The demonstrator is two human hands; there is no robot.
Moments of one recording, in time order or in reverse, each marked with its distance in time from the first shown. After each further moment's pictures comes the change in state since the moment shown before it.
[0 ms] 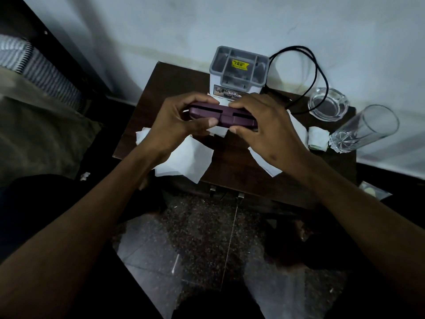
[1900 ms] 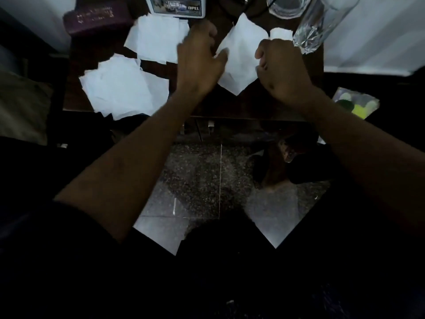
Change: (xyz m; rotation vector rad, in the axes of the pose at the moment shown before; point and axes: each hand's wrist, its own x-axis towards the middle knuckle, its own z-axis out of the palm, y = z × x) left_hand 0.023 -0.026 0.153 0.656 0.228 0.047; right_hand -0.103 0.069 -0.021 -0.311 -0.130 0.446
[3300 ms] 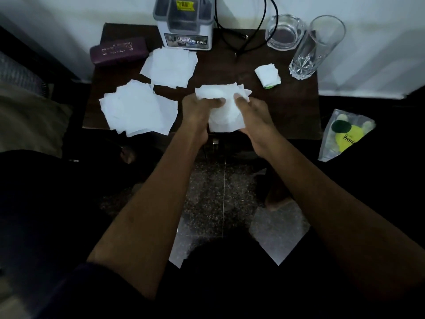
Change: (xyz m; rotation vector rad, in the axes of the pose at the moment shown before) left_hand -0.051 -0.002 -0.004 -0.802 -0.116 -0.816; right_hand -0.042 -0.063 0.035 1.340 -0.038 0.570
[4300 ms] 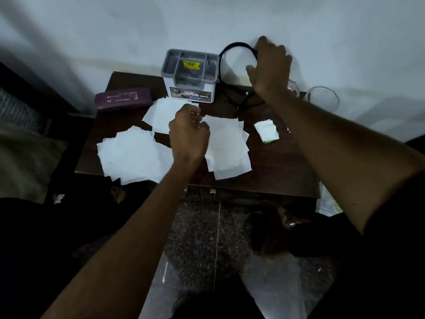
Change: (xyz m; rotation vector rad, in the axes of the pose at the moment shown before) left_hand 0.018 0.058 -0.002 0.540 0.258 0.586; right_hand 0.172 -0.152 -0.002 -1.300 0.452 -0.635
